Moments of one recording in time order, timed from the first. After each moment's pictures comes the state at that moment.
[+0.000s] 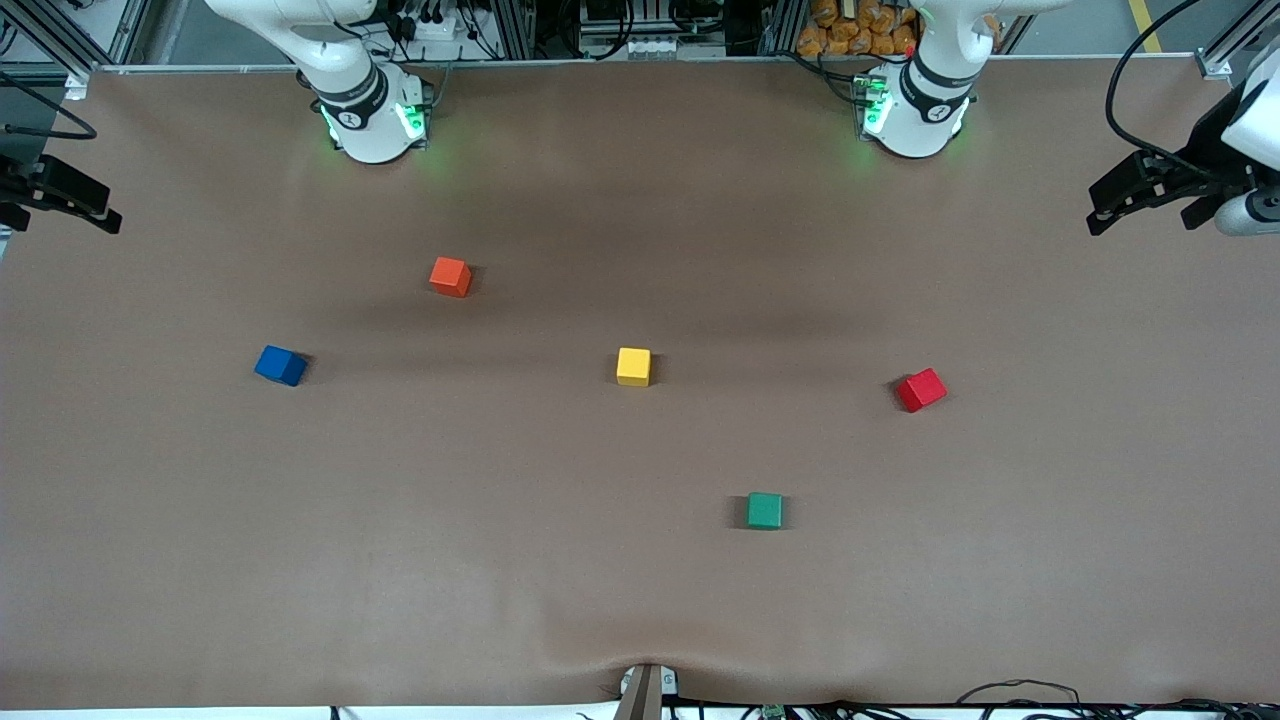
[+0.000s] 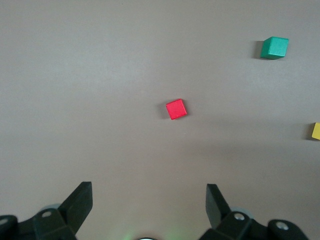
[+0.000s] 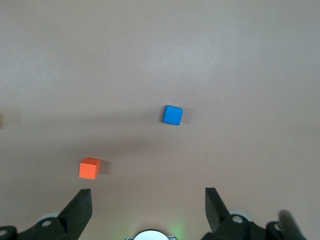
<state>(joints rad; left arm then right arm) -0.01 -0.11 -0.07 -1.62 0.04 1.55 -0.14 -0.03 -0.06 -0.05 -1.56 -0.02 1.43 -0.05</state>
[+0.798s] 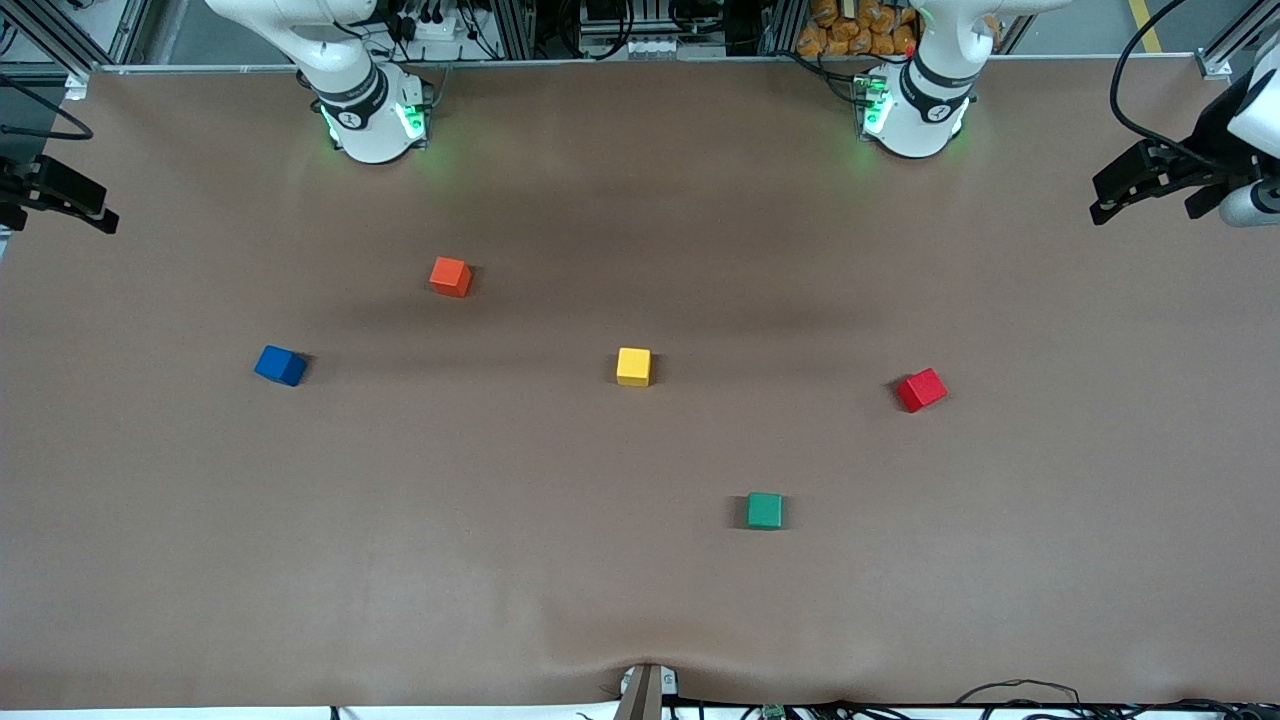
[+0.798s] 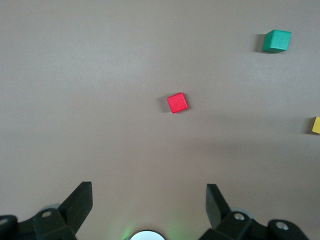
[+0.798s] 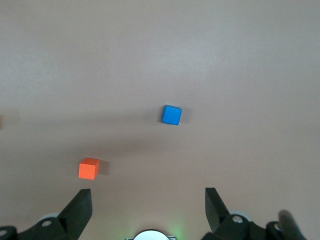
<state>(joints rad) -0.02 -0.11 -0.07 -1.60 0.04 1.50 -0.14 -0.03 -0.06 -0.05 -1.56 -0.02 1.43 -0.05</state>
